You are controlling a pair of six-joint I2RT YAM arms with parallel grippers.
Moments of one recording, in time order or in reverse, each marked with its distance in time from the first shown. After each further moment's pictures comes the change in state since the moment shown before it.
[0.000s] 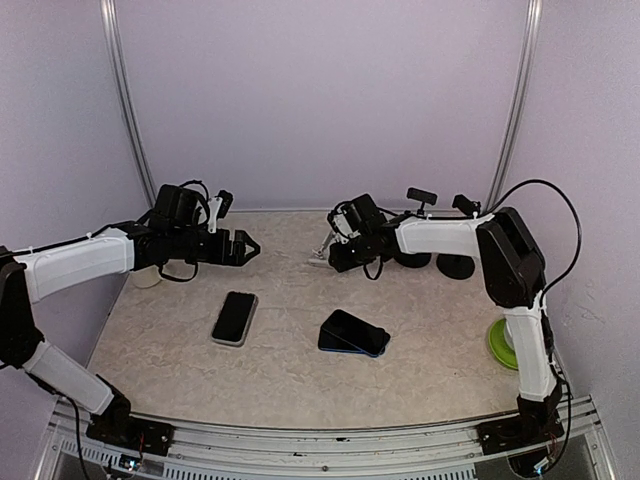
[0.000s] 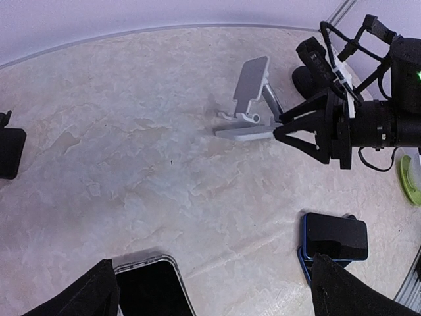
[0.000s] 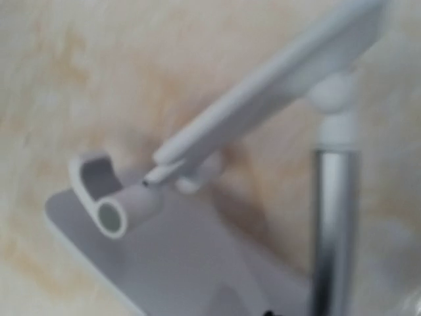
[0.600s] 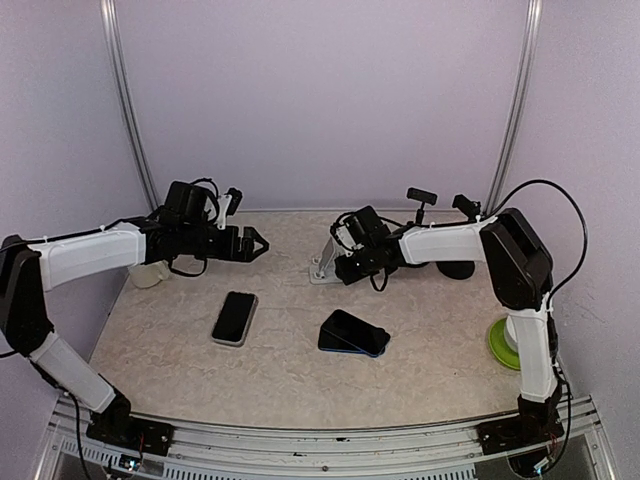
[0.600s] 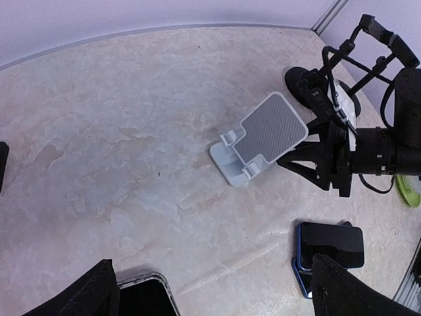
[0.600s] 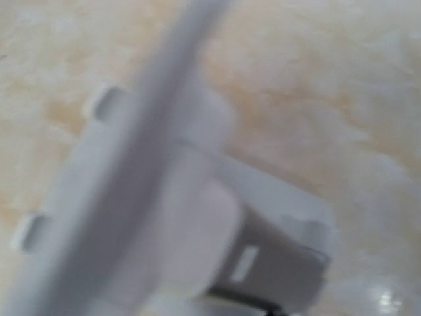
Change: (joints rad) left arm -0.008 0.080 0.052 0.030 0.029 -0.003; right arm 0.019 -0.066 -0.166 0.057 0.055 -0.078
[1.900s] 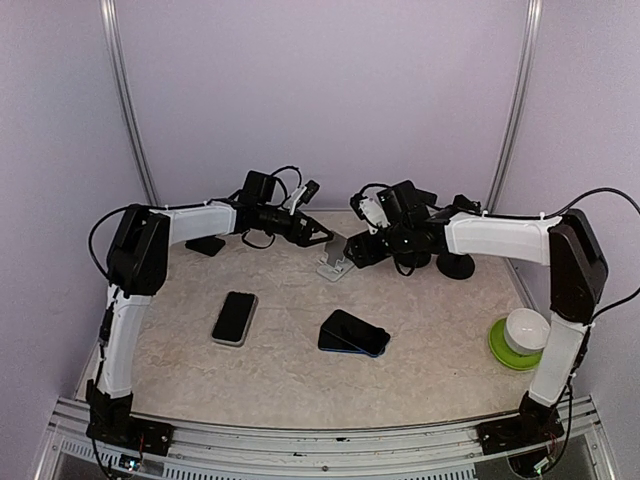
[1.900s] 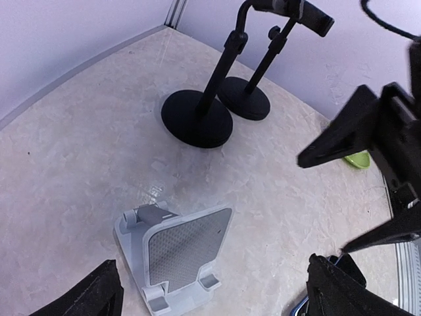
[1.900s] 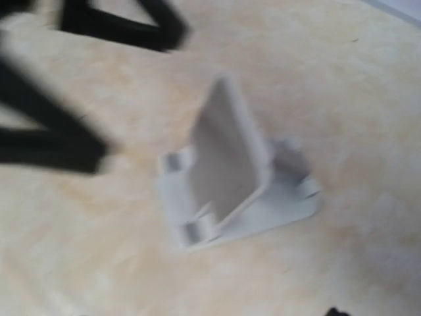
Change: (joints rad) left arm -0.020 0.814 0.821 0.055 0.565 0.281; right arm -0.048 -0.312 -0.175 0.025 -0.065 -0.049
